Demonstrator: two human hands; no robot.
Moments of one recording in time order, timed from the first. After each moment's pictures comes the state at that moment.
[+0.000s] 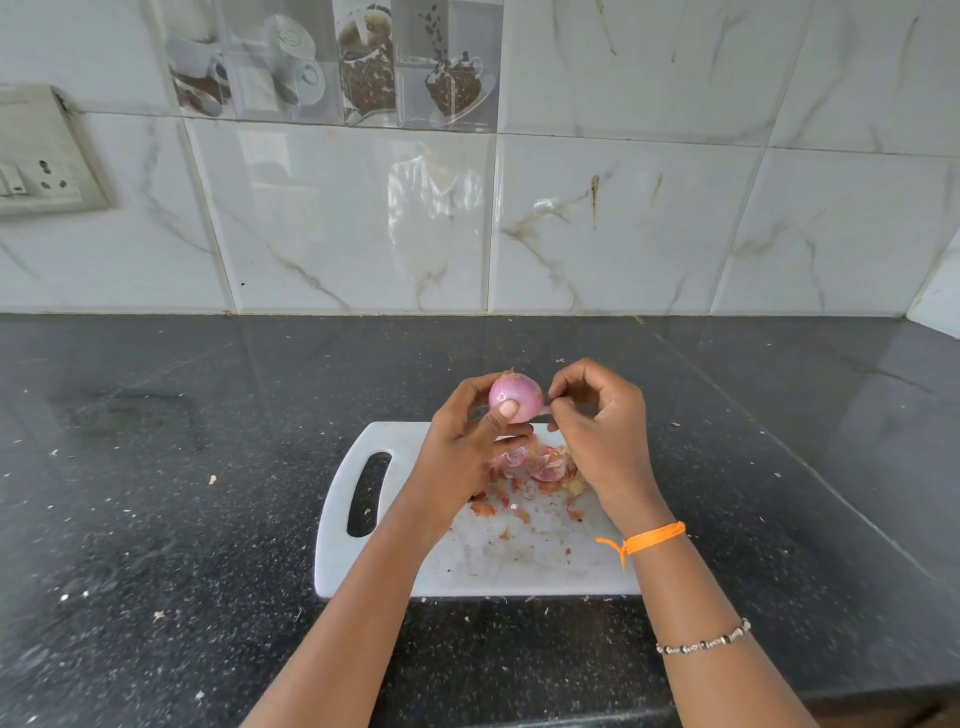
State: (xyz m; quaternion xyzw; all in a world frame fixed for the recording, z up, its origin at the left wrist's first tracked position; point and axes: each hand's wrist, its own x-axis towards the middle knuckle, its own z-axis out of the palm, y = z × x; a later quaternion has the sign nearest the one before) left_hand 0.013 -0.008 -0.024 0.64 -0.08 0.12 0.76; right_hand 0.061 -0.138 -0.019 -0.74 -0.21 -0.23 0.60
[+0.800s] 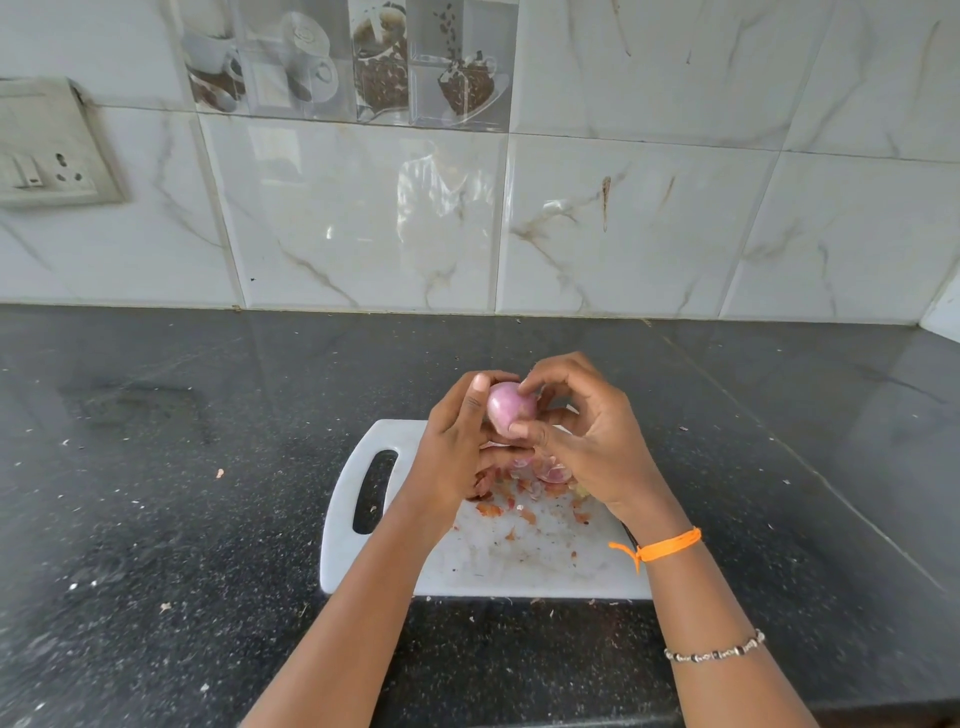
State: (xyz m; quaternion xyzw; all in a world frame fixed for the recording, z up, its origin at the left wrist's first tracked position) left_hand 0.015 -0.001 -0.027 0.63 -0.07 0.12 0.77; right_hand 0.056 -0.139 -0.015 -0.70 -0.37 -0.11 0.60
